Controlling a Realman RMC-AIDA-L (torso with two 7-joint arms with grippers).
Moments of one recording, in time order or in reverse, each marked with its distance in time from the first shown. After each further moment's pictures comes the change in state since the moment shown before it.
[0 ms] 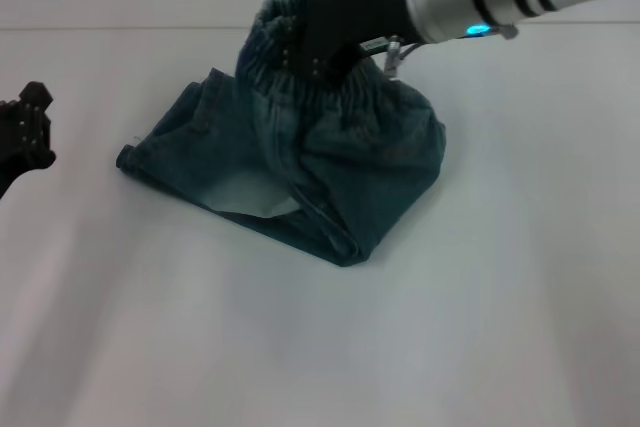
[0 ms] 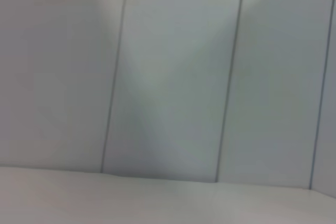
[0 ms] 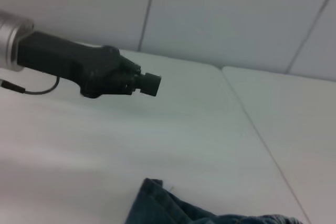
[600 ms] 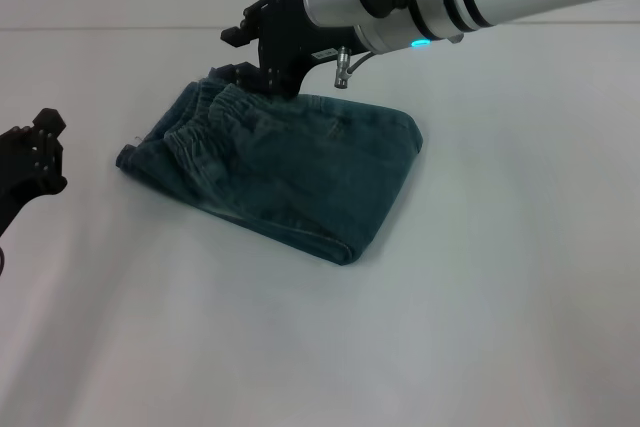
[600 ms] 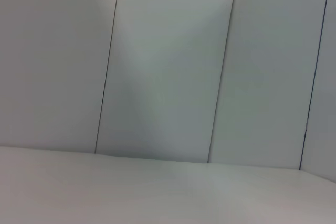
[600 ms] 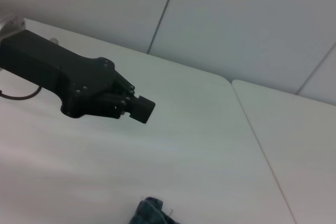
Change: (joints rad) left arm 0.020 0.000 -0.006 -0.025 0.049 0.018 0.000; right arm 0.056 0.006 -0.164 0.111 0.133 0.183 -0.104
